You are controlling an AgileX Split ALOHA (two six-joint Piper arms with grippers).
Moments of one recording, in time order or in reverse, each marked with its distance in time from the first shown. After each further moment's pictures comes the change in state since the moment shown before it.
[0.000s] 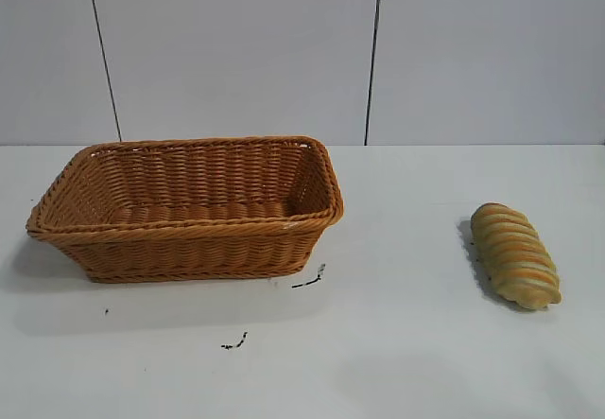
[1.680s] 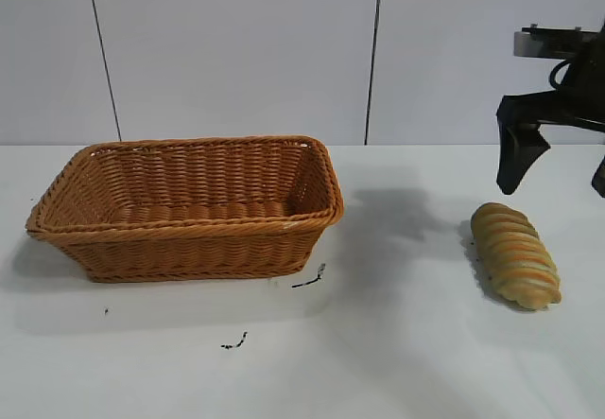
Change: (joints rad) left arm 0.000 0.000 0.000 0.000 0.000 0.000; right arm 0.006 1.537 -0.739 0.068 -0.155 -0.071
